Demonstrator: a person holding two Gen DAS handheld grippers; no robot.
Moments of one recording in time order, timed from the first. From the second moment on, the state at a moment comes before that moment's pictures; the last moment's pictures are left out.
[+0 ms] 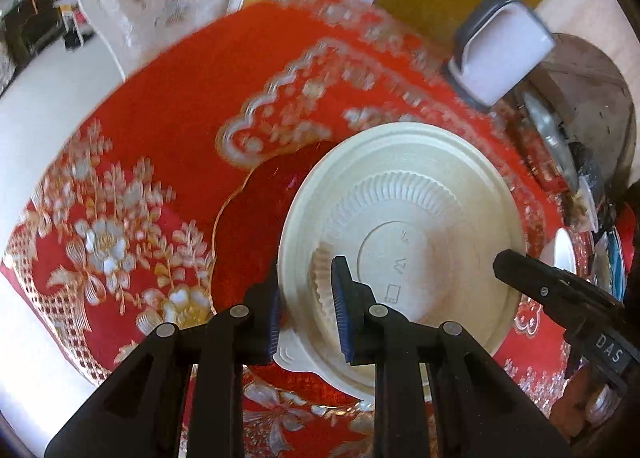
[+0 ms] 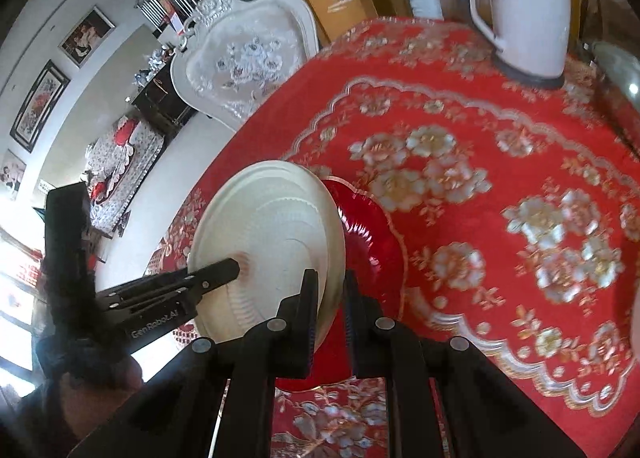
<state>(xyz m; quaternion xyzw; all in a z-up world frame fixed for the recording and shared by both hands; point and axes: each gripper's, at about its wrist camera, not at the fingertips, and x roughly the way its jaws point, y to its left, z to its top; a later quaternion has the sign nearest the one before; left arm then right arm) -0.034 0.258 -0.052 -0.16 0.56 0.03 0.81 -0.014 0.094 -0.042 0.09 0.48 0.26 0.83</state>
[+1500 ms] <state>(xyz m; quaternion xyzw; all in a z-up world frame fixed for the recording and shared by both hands) -0.010 0.260 -0.087 -0.11 0.58 -0.04 0.81 -0.009 0.105 -0.099 0.12 0.53 0.19 0.81</state>
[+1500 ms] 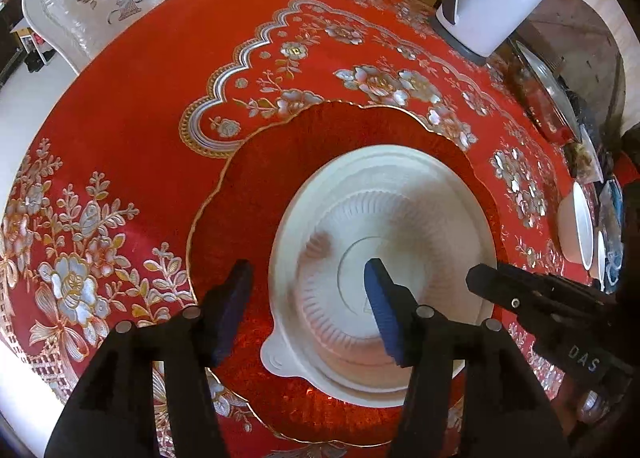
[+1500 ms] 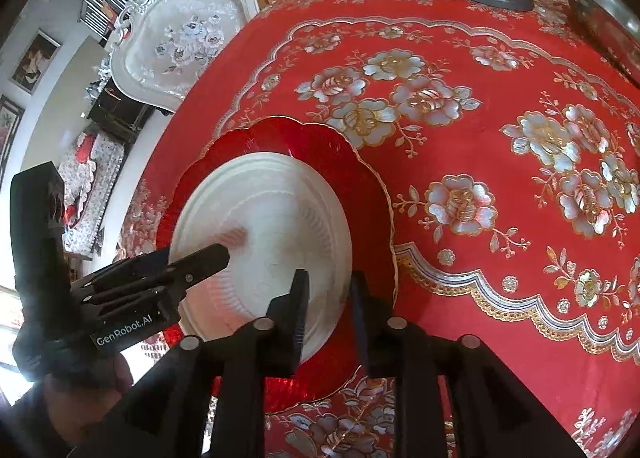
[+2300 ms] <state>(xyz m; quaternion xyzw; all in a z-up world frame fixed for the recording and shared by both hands) -0.001 0.202 -0.028 -0.12 0.51 -0.05 0.85 -0.046 -0.005 -0.042 0.16 0.43 0.13 0.88</state>
